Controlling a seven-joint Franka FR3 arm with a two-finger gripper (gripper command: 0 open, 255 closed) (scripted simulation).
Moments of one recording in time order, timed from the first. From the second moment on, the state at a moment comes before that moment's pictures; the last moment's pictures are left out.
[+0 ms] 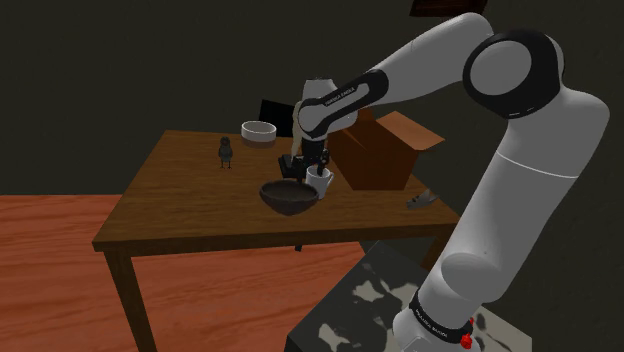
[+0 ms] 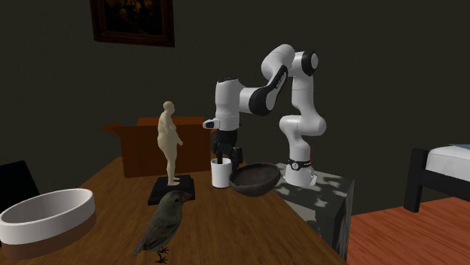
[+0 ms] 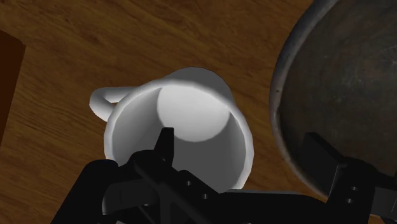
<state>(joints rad) -0.02 0.05 -0.12 -2.21 -0.09 2.21 0.07</state>
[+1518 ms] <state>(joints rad) -0.02 -0.02 -0.12 -2.13 -0.09 2.07 0.06</state>
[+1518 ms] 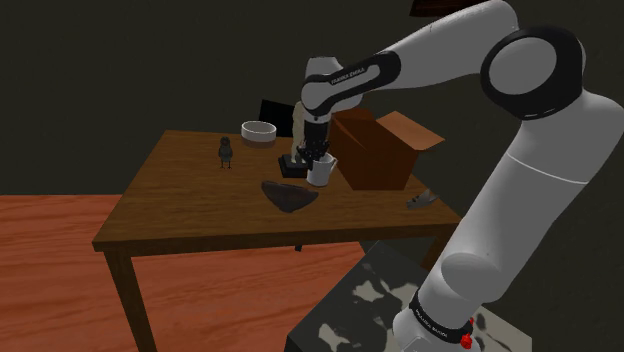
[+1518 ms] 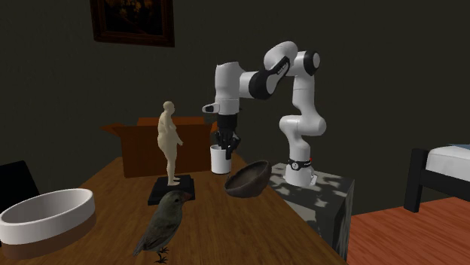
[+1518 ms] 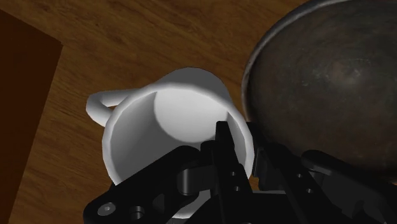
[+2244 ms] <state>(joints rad) -0.02 -0.07 -0.11 -2.03 -0.09 1.92 0.06</state>
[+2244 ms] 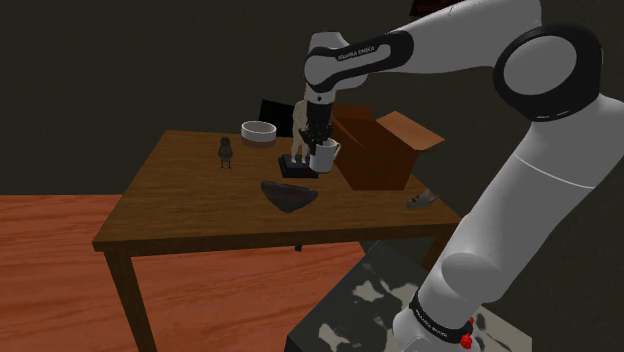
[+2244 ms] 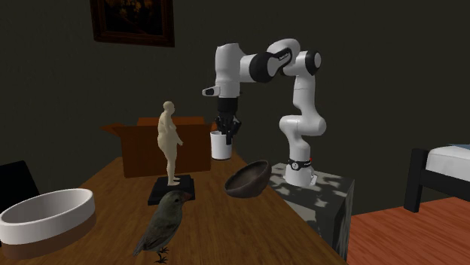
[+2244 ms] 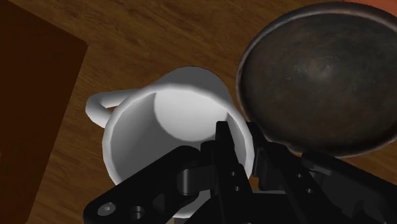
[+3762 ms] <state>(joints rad) 0.10 -0.19 0.05 -1.94 -0.05 1.70 0.31</state>
